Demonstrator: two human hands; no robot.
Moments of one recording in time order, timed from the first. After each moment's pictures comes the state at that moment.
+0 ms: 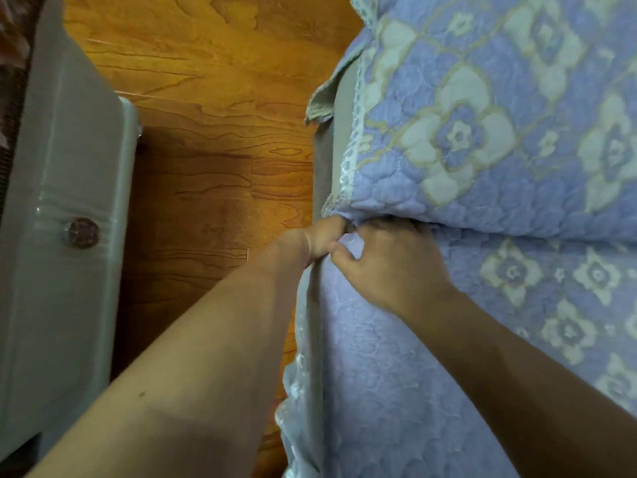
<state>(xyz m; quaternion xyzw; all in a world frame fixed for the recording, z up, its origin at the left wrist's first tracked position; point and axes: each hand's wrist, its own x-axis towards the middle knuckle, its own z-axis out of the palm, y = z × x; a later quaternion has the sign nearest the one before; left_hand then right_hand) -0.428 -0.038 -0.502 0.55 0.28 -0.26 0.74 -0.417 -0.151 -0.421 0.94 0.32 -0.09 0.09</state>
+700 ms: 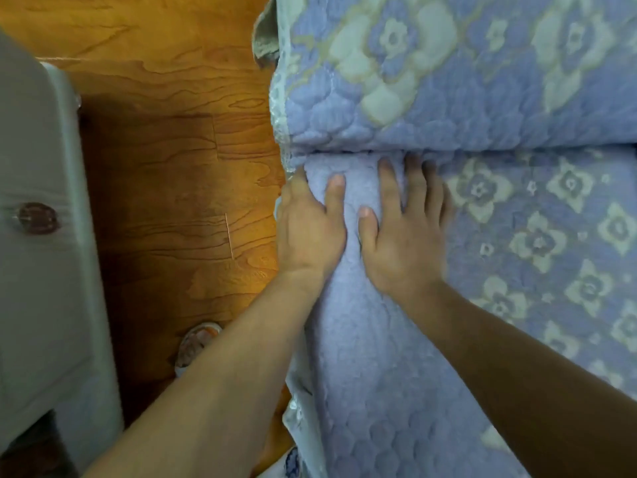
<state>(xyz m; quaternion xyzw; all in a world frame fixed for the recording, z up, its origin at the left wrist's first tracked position) -0.478 -0.117 -0.499 0.73 0.38 0.04 0.57 -0.447 -0.239 -0.440 0.97 0.22 -0.02 0.05</state>
